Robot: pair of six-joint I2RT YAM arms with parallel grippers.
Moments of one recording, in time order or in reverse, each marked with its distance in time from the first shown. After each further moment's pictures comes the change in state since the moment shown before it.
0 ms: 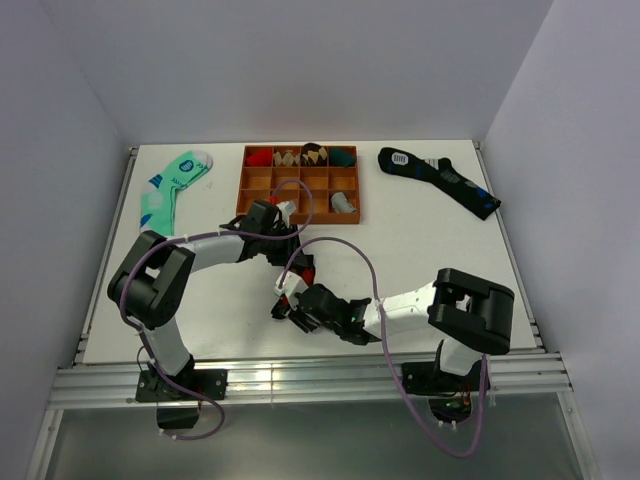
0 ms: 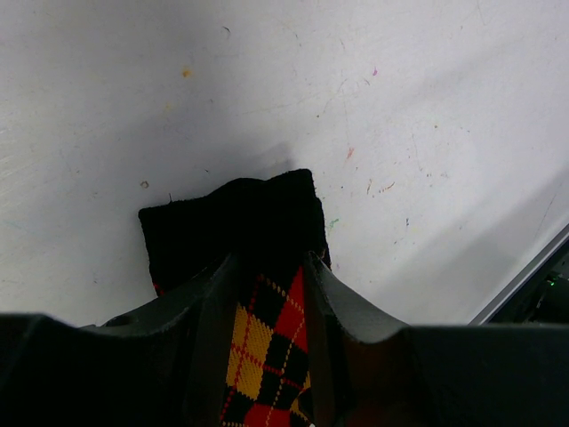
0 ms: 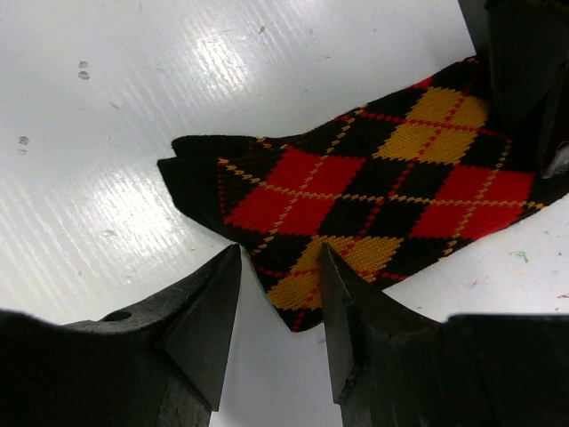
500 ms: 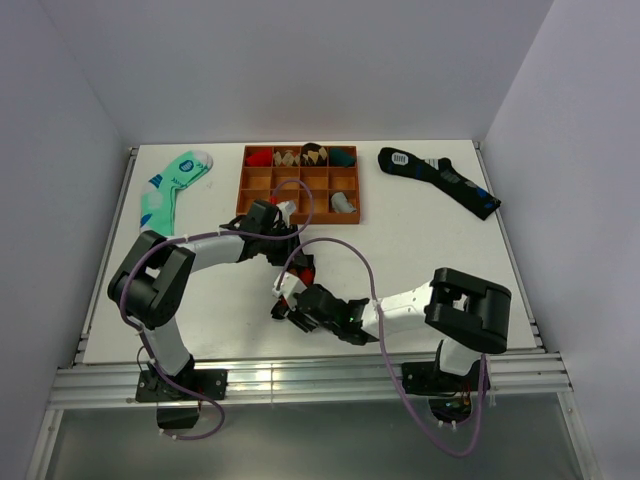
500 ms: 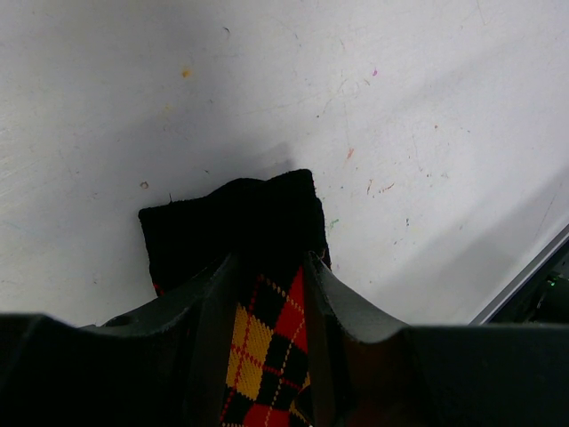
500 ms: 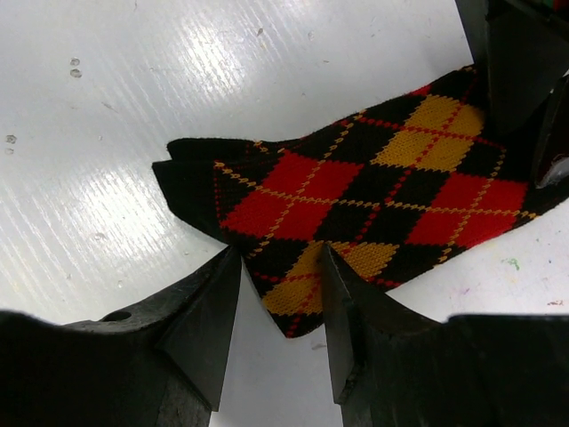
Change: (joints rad) left arm -0.001 0.001 0.000 0.000 0.000 0.000; right arm 0.007 0.012 0.009 0.002 0.016 -0.036
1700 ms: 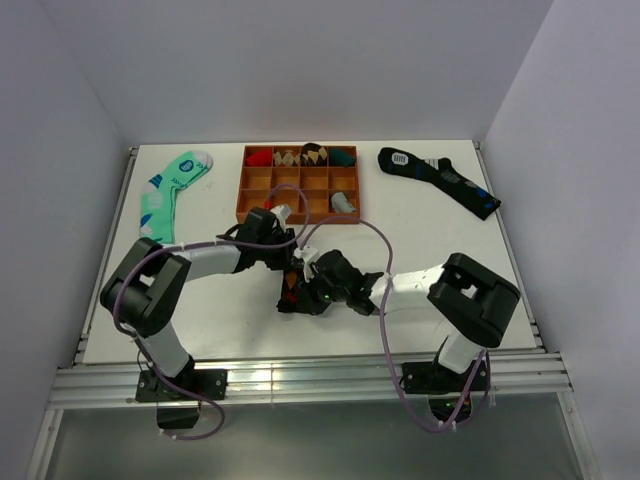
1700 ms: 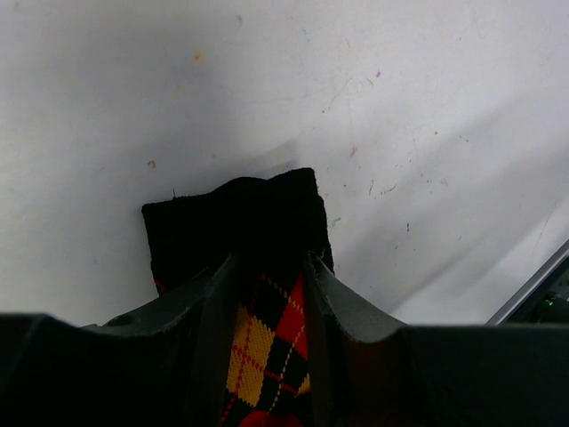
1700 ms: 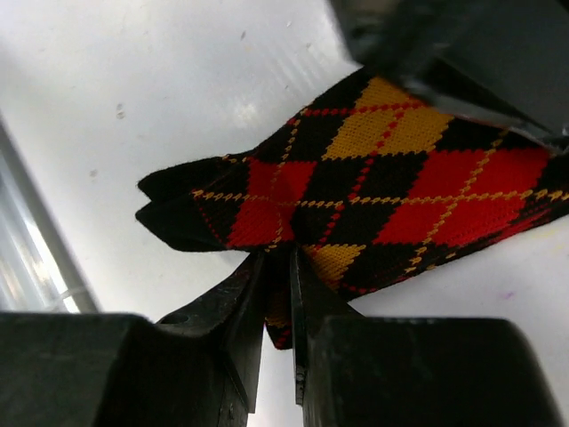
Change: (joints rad) left arm -0.018 -0.050 -0.092 0.103 -0.057 -0.057; right arm -0.261 0.000 0.017 -0.052 -0.465 0.273
